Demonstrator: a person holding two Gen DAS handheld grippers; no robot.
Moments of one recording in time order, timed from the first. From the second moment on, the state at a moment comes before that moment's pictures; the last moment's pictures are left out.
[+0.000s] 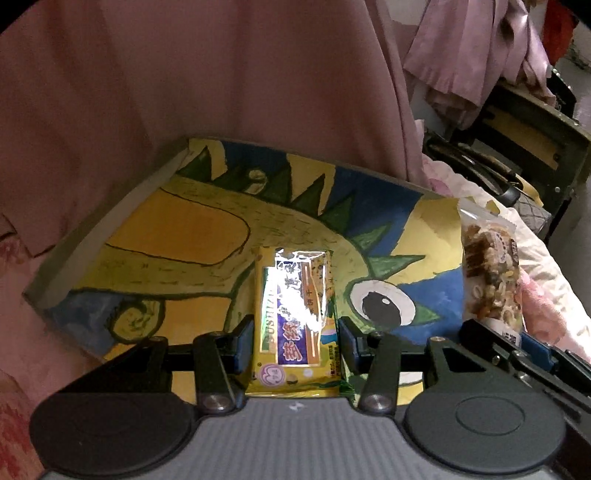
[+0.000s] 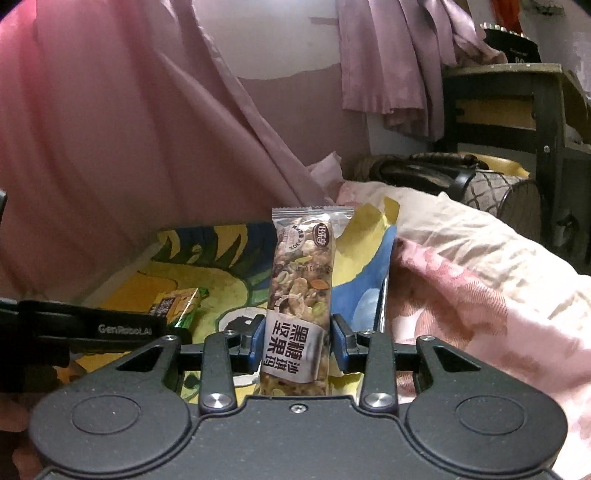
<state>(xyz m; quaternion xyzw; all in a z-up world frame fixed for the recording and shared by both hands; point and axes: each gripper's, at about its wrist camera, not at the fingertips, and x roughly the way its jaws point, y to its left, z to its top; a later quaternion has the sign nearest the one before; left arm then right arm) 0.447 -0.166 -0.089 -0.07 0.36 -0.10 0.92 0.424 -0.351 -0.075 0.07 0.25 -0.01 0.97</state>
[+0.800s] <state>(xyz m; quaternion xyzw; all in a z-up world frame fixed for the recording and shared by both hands) 0.402 -0.138 -0.032 -0.10 0.30 -0.10 0.94 0.393 -0.345 -0.034 0.05 0.19 -0.02 0.98</state>
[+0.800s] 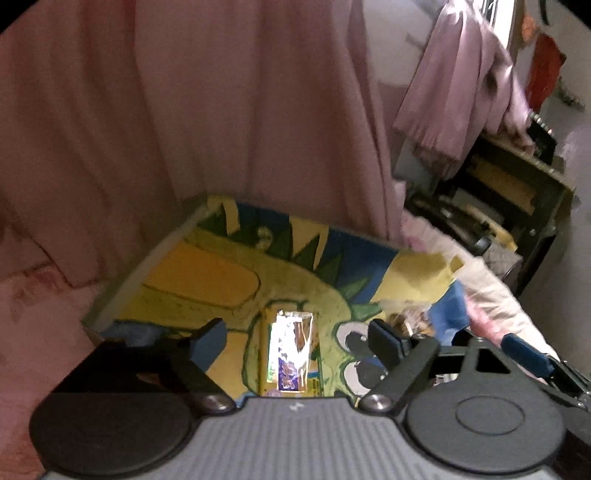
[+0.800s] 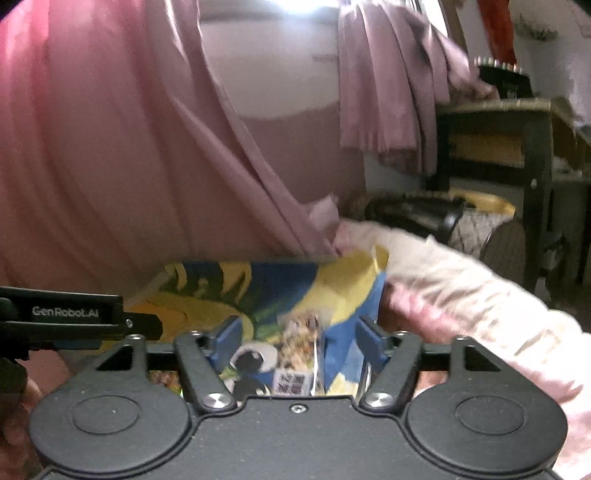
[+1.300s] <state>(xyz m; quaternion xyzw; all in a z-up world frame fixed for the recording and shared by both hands) 0.290 -0.080 0.035 -0.12 0.21 -0.06 0.97 0.281 -0.321 0.040 0.05 0.08 -0.02 1.00</state>
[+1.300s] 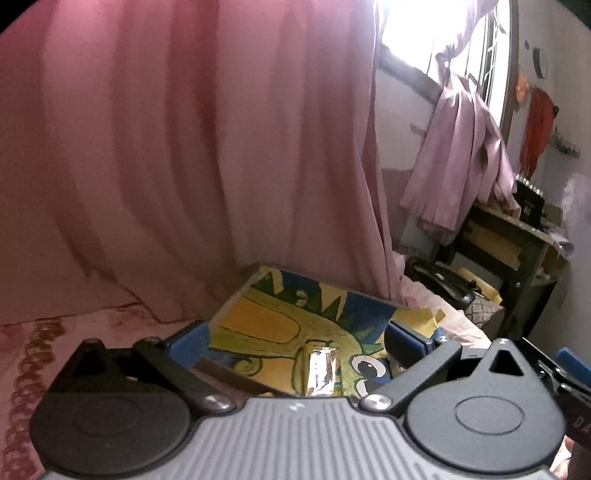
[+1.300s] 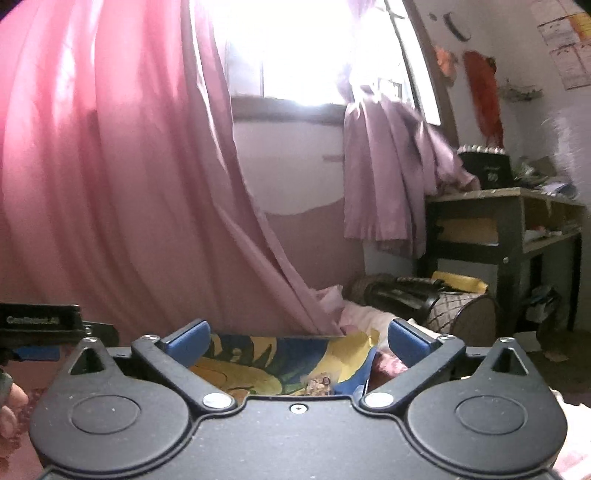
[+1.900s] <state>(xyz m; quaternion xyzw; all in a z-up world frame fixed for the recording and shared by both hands) 0.163 -0.050 0.022 -0.08 0.19 -0.08 0.97 0.146 -0.290 0.031 0.08 0.12 -0.04 0.99</state>
